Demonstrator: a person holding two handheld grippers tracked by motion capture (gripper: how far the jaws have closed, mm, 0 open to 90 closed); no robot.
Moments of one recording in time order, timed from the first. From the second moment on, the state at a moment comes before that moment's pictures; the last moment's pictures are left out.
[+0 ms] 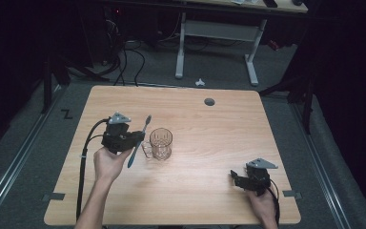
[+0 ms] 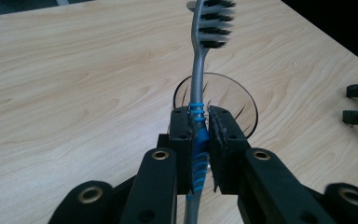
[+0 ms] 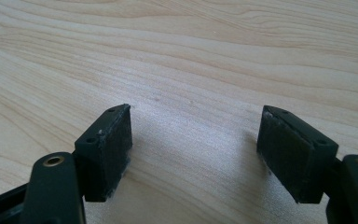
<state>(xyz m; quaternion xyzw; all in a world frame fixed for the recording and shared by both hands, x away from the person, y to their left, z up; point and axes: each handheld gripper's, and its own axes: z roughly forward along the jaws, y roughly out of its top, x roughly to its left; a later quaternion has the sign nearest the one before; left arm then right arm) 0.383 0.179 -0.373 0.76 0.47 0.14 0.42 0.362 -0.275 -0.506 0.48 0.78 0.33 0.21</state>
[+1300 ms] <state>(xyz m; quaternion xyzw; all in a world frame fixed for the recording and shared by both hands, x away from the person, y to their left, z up) 0.406 0.164 -0.360 0.73 0.45 0.18 0.48 0.362 -0.275 -0.506 0.48 0.78 0.33 0.21</state>
